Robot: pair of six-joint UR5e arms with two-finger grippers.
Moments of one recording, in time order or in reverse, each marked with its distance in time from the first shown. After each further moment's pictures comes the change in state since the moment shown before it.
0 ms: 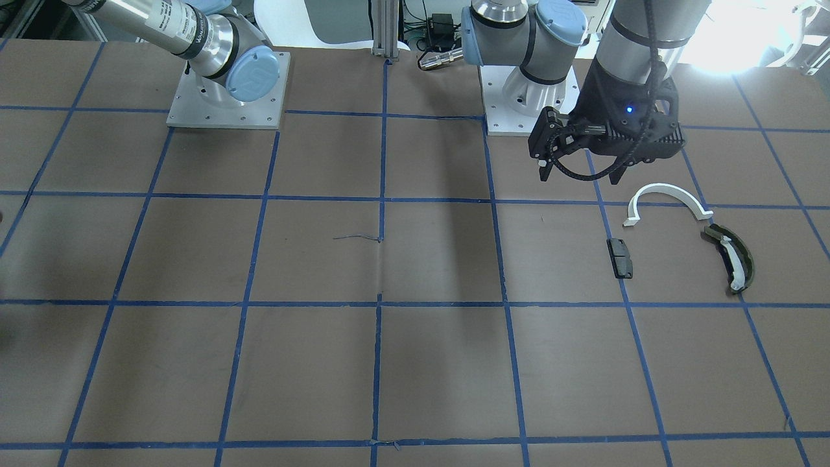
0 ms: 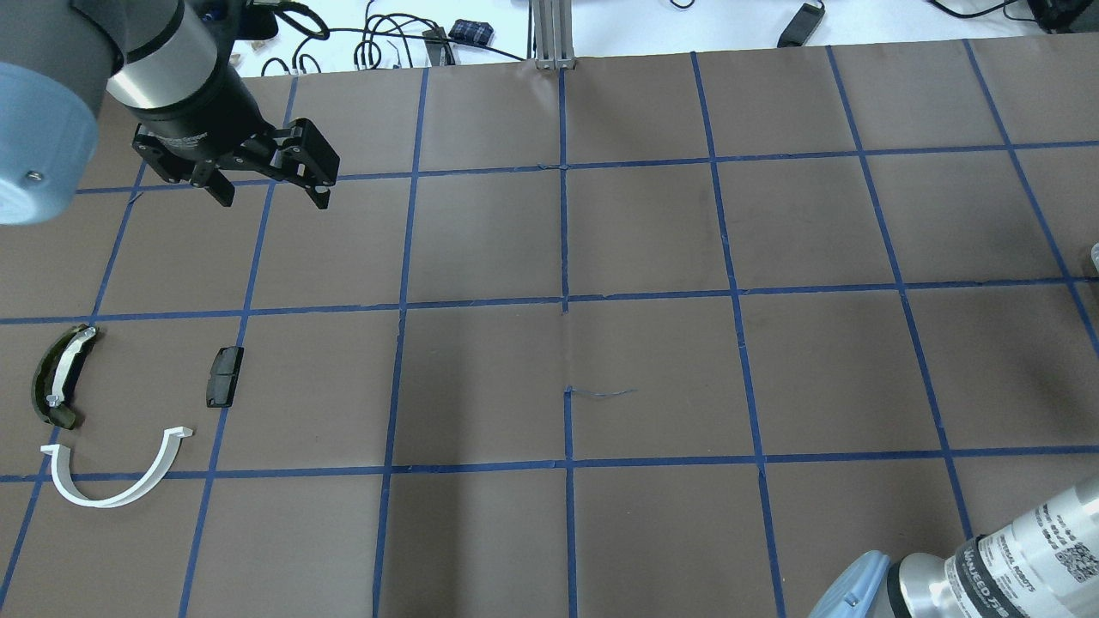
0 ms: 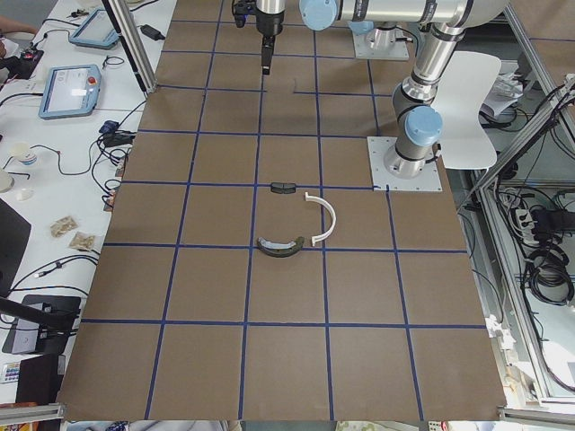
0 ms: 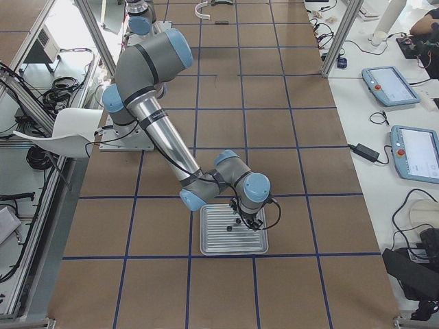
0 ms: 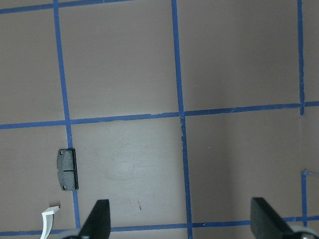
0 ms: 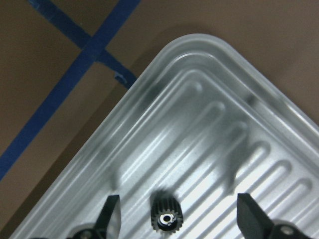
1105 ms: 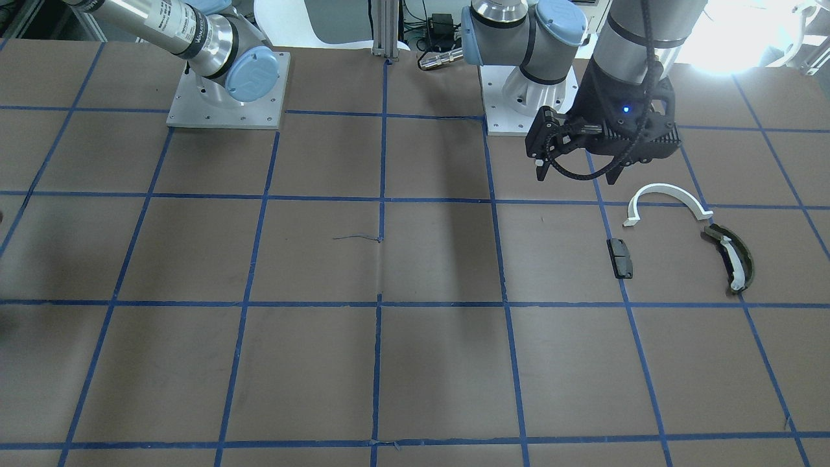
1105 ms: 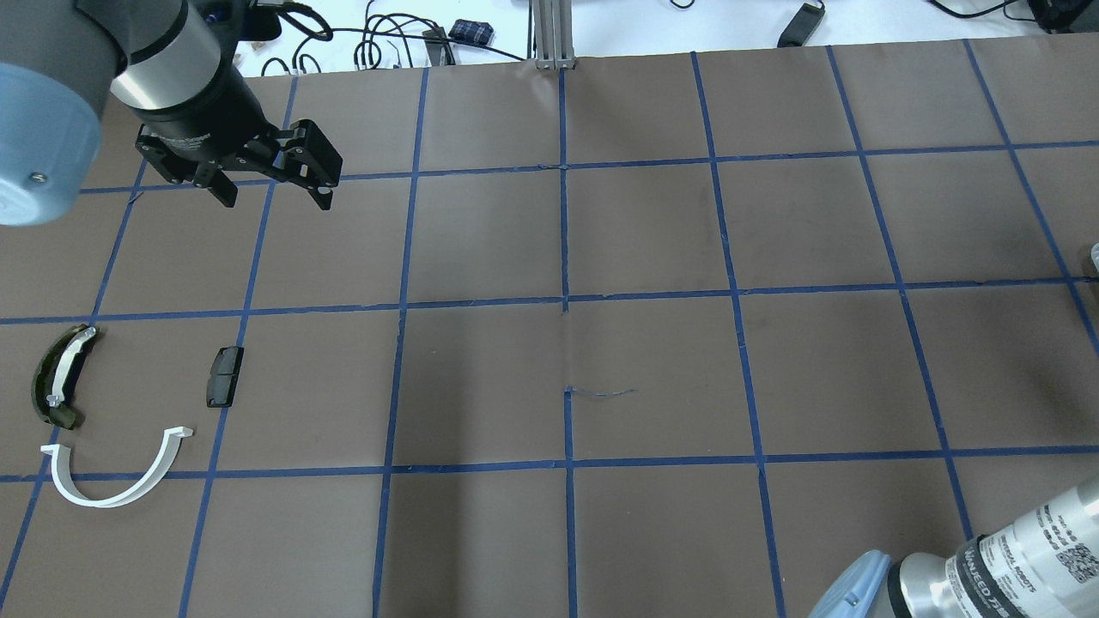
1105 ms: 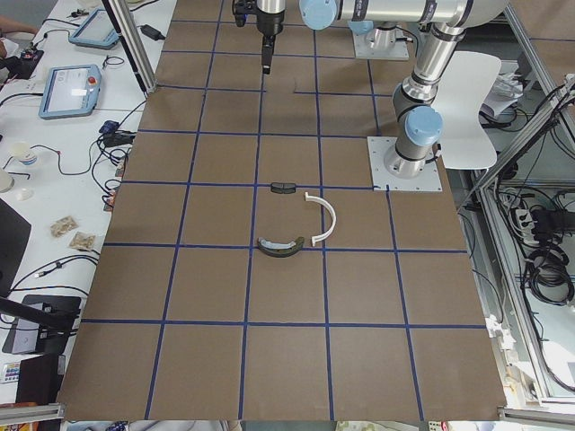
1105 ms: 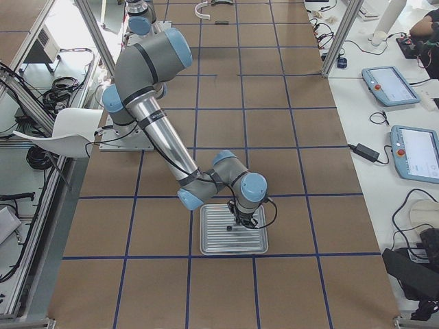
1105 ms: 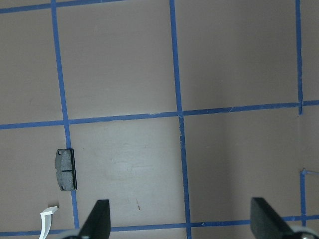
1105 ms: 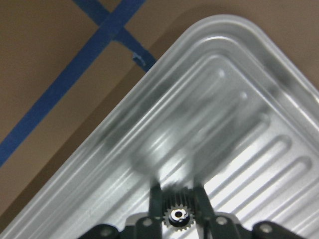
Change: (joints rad) left arm -0.002 -0.001 -0.002 -0.001 -0.009 0.001; right arm -0.003 -0.005 0.022 -0.016 -0.039 -0.059
